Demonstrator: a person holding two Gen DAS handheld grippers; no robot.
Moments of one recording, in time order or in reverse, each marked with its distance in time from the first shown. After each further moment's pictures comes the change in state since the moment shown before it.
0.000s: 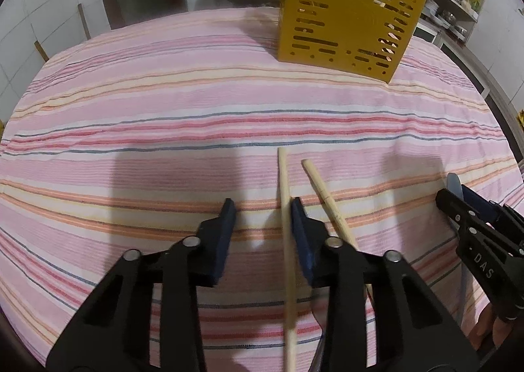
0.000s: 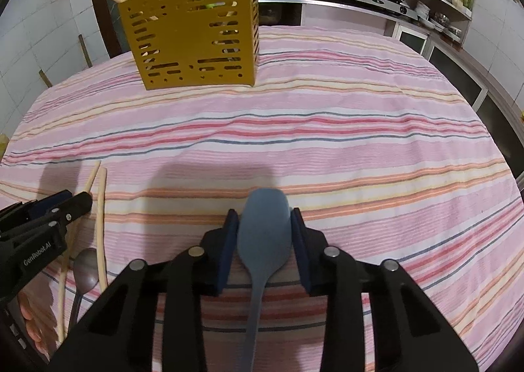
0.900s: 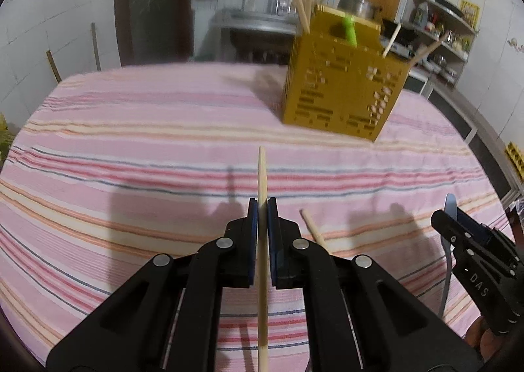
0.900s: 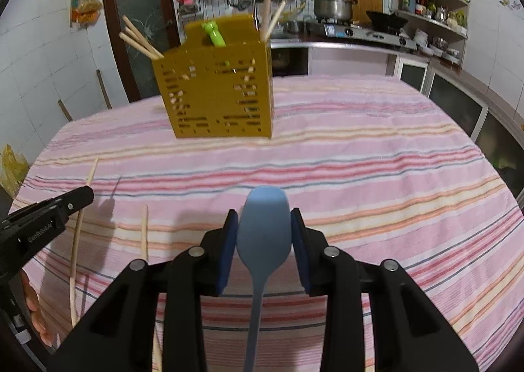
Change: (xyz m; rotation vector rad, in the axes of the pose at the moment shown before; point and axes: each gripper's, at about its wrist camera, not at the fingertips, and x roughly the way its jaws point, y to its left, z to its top) left arm -0.053 0.020 0.003 -0.061 -0.232 -0.046; right arm -0.045 0.005 0.001 0.020 -0.212 0.068
